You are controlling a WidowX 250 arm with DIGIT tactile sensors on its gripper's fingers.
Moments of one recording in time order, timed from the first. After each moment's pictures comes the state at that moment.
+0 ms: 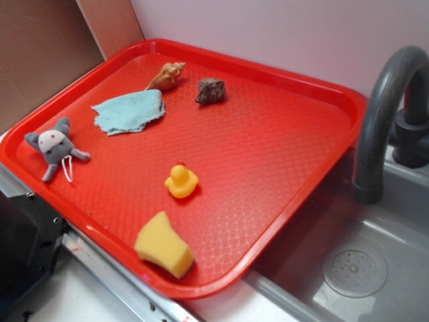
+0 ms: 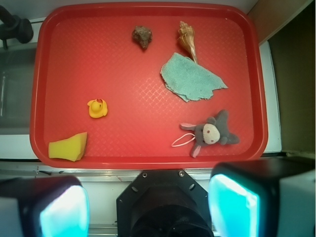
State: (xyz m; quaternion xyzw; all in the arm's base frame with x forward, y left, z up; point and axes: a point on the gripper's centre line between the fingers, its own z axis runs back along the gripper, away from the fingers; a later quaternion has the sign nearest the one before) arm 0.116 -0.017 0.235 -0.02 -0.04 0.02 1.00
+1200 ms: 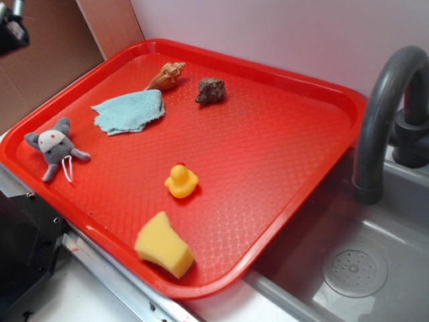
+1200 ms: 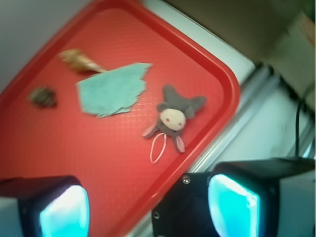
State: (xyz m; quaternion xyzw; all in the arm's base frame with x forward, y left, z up) arm 0.112 0.046 0.168 -0.03 -0.09 0.48 0.87
